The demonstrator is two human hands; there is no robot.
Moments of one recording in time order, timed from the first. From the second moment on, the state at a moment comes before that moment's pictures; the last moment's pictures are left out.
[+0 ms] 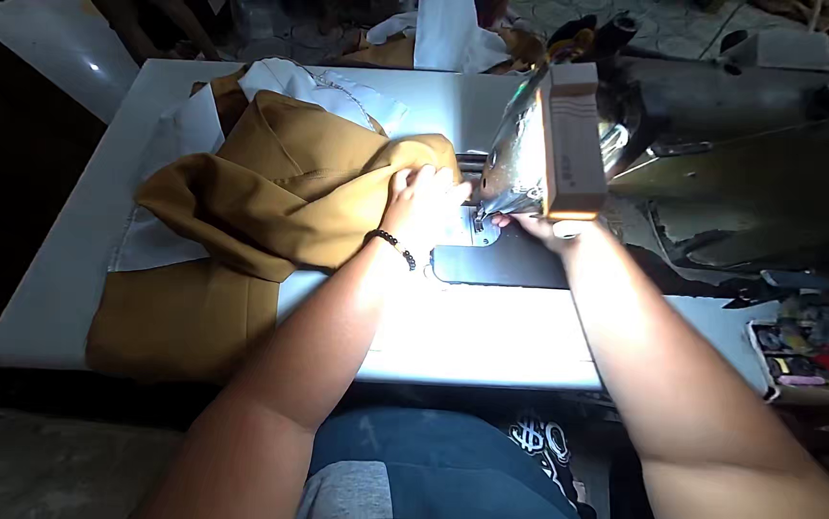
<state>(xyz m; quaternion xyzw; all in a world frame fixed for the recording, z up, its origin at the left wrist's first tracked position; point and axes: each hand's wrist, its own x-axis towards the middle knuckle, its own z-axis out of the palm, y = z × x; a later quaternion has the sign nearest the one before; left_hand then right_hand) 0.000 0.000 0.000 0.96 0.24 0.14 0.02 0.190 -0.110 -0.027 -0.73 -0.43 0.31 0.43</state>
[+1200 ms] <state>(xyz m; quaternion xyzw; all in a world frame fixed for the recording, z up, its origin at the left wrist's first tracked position) -0.278 0.025 -0.014 0.87 0.48 0.02 0.08 0.142 -0.104 -0.023 -0.83 -0.44 0.06 0.35</state>
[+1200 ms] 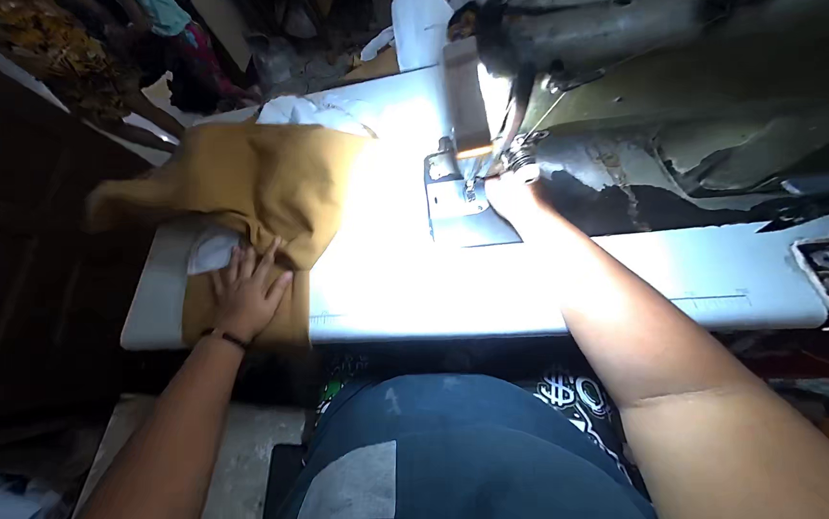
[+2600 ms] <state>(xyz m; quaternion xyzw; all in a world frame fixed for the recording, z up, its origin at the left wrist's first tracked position) -0.201 0.002 0.096 0.93 0.17 0.32 0.13 0.002 -0.252 -0.010 -0.43 -0.47 0.60 0.48</state>
